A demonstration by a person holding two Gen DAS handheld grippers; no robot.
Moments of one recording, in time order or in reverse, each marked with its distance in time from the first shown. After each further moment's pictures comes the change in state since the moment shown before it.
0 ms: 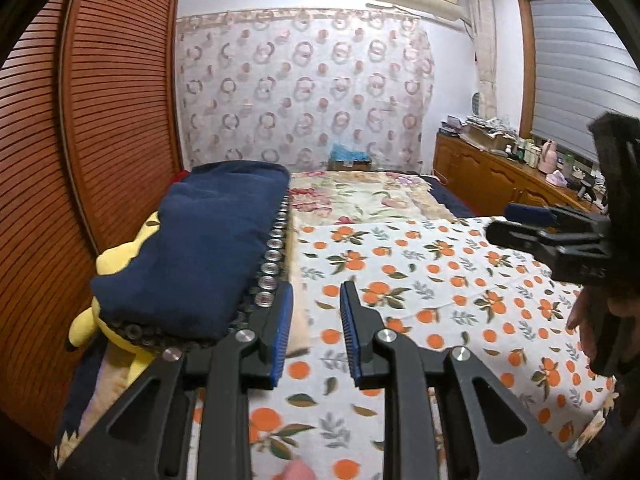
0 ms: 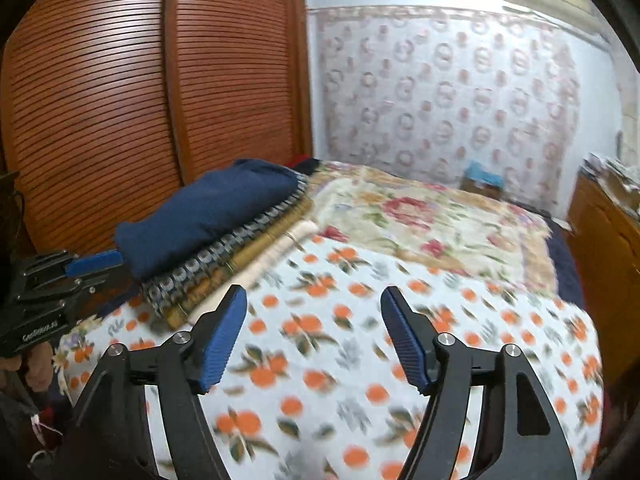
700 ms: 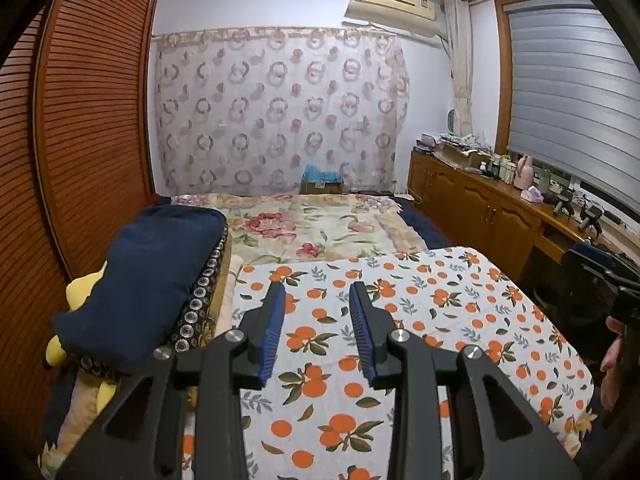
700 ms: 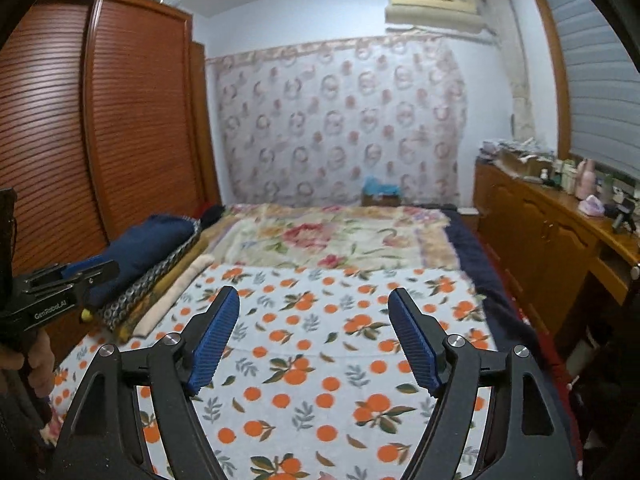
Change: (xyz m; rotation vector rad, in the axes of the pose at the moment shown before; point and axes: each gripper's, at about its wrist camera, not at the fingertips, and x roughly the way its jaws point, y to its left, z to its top) left arm -0.016 -0.065 0.048 0.006 -0.064 -0.059; right arm -0.145 -0.060 -0.034 0.192 -0.166 -0.317
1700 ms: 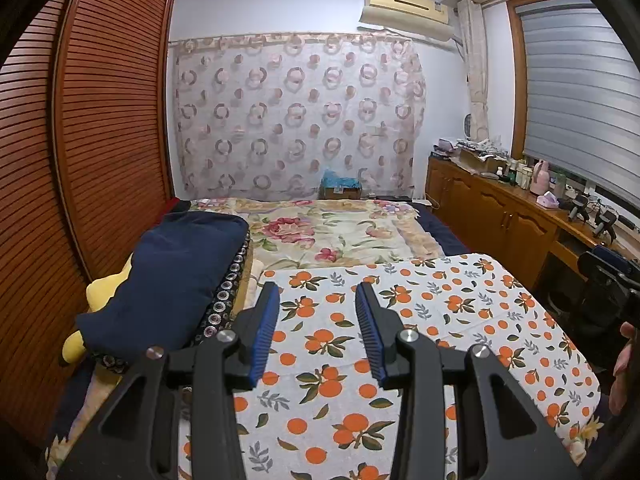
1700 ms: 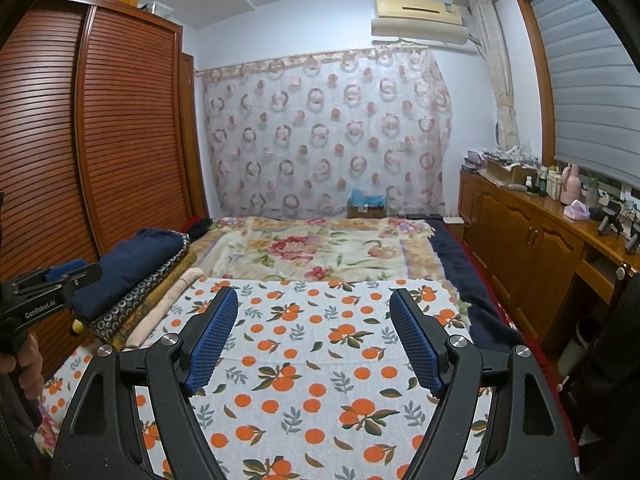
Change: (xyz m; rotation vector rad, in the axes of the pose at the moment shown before) left arm -0.014 0.007 0.001 -0.009 -0.017 0.060; right arm -0.012 -0.007 0.003 0.007 -0.034 -0.037
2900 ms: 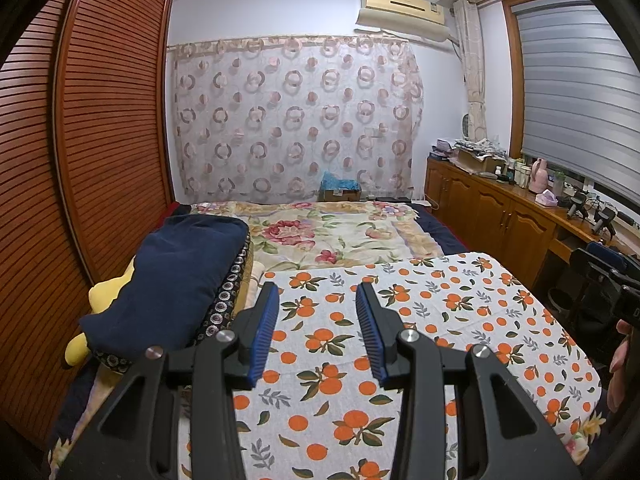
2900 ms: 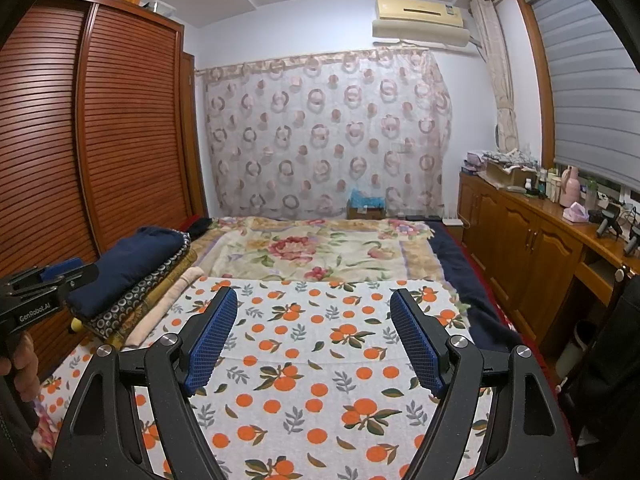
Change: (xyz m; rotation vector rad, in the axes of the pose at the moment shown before) left arm 0.000 -0.003 0.000 0.007 -0.006 0.004; right arm 0.001 0.004 -0.002 -0.002 0.003 -0.006
